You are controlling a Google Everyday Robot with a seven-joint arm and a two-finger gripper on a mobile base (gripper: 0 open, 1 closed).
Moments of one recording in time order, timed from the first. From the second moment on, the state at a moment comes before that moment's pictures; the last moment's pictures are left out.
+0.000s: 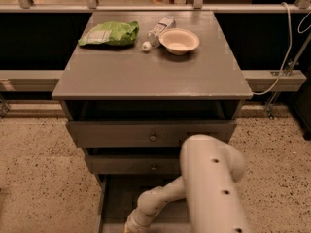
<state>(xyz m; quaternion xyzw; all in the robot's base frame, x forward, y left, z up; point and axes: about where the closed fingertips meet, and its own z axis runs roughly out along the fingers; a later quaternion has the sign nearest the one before) 0.375 0.123 0.171 -0.96 0.06 0.18 0.22</state>
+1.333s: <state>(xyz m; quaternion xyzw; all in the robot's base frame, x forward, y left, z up) 0.335 0.052 0.446 -0.93 -0.09 0.06 0.35</state>
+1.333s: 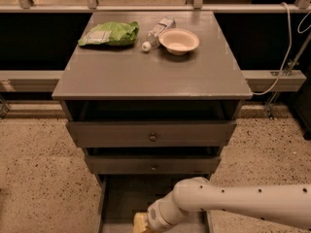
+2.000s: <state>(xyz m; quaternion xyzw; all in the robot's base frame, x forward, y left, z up) 0.436 0.047 0.487 -0.94 -0.11 -0.08 0.32</state>
